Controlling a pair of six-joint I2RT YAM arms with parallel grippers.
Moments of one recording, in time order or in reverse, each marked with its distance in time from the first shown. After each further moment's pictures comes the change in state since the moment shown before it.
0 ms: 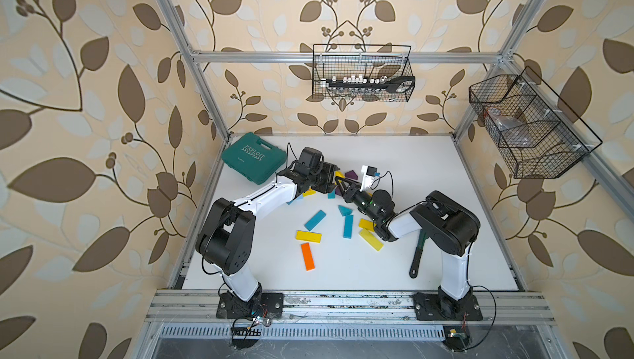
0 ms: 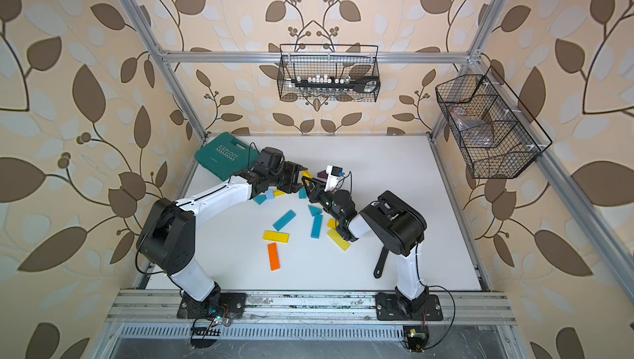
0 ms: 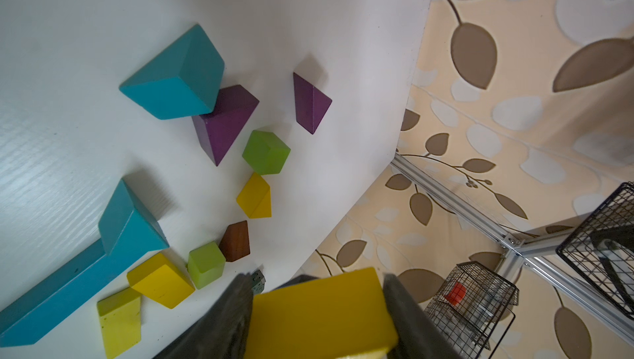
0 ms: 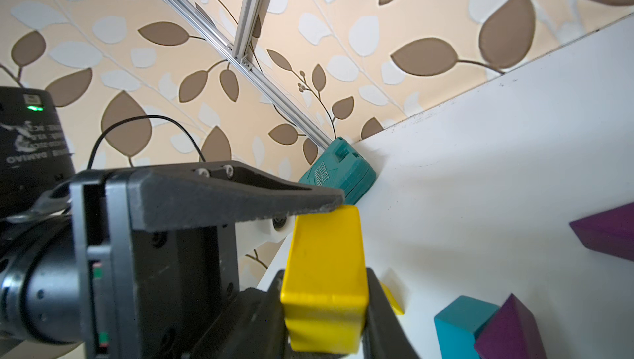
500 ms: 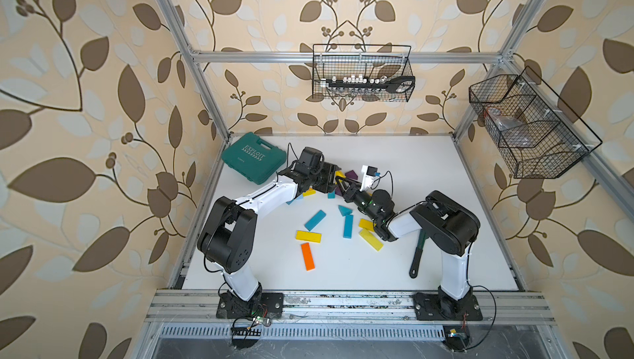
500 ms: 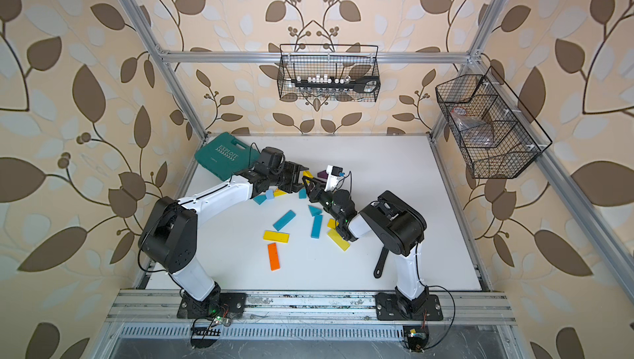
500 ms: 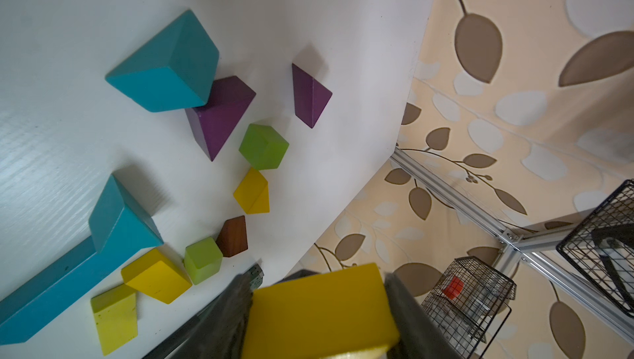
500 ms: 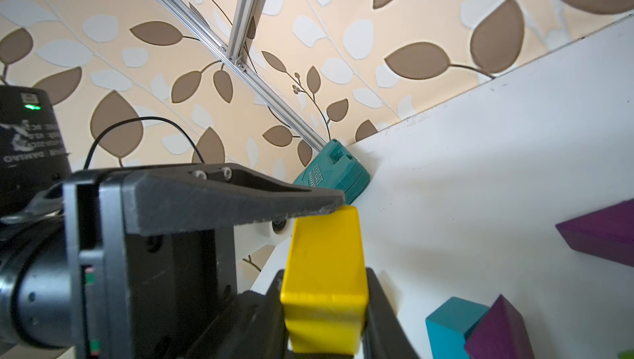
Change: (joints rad) left arm 0.003 0.016 0.005 0.014 0.031 0.002; right arm 0.000 0.000 0.002 -0.010 0.016 -0.011
